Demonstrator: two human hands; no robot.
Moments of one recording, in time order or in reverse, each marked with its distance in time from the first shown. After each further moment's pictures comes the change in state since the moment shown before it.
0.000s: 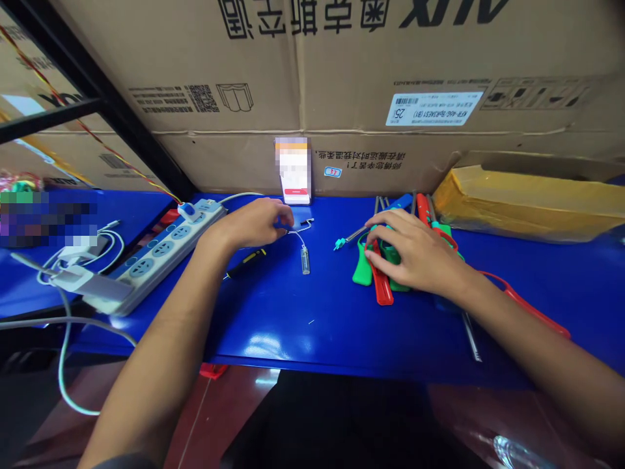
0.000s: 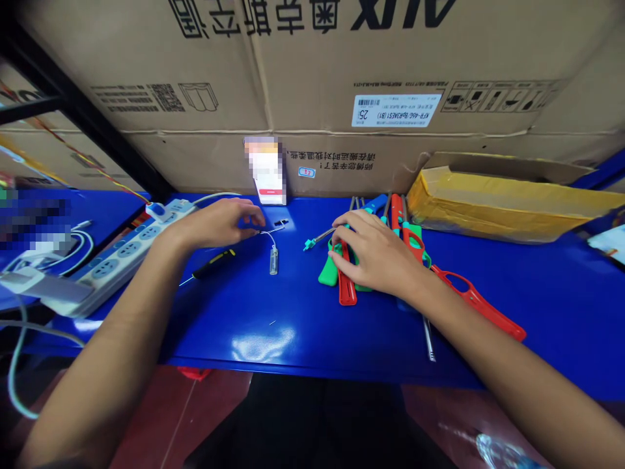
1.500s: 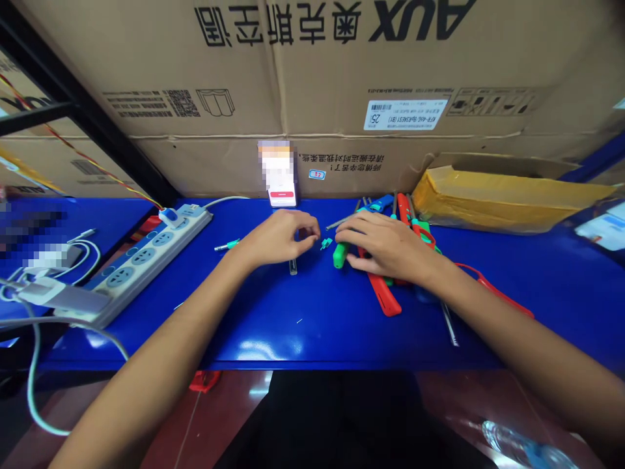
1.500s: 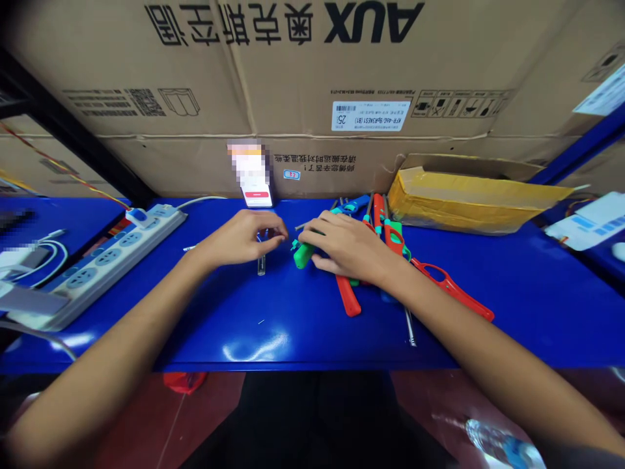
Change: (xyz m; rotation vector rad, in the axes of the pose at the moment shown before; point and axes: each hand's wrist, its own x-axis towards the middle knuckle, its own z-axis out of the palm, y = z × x) left_hand 0.018 0.067 0.027 -0.223 0.139 0.262; right_hand 0.015 -0.007 -0.004 -0.113 -0.119 -0.138
